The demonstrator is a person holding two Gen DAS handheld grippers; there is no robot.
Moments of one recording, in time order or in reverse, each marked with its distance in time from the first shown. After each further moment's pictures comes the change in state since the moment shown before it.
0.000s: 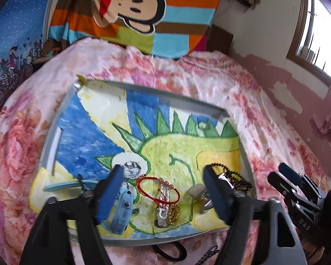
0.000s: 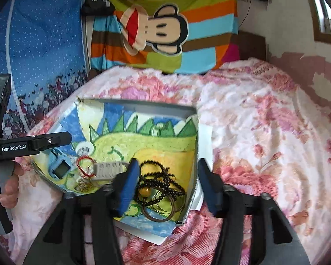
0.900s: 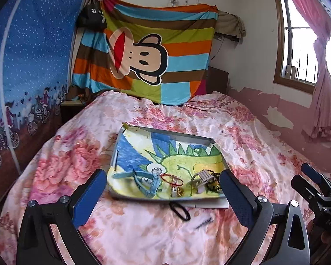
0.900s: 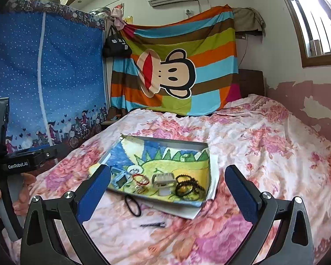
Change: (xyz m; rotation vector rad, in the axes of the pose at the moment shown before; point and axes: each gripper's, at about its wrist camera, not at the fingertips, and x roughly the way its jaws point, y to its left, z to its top) left arm -0.188 0.000 -0.064 0.071 -0.297 0.080; right arm -0.180 0.044 -0.028 0.013 -0.246 0.057
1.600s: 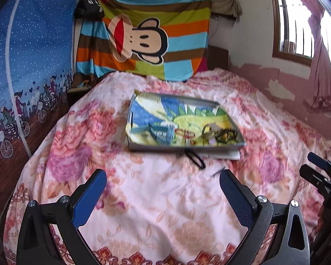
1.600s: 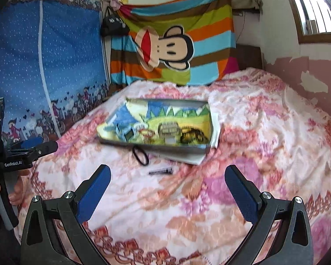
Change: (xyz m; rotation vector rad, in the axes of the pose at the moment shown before) left arm -0.032 0.021 -0.077 0.081 0.124 0.043; right arm -0.029 0.001 -0.080 0.036 0.171 -0.003
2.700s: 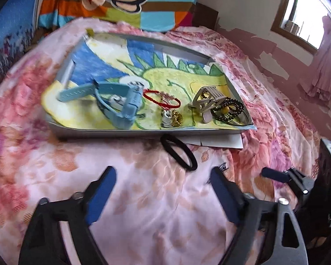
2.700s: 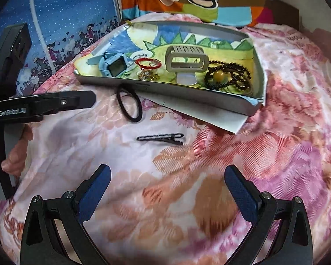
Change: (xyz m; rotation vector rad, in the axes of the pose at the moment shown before) left arm 0.178 -0.023 0.017 -0.065 0.331 -0.235; right arm 0.177 0.007 -0.015 -0.108 0.416 0.120
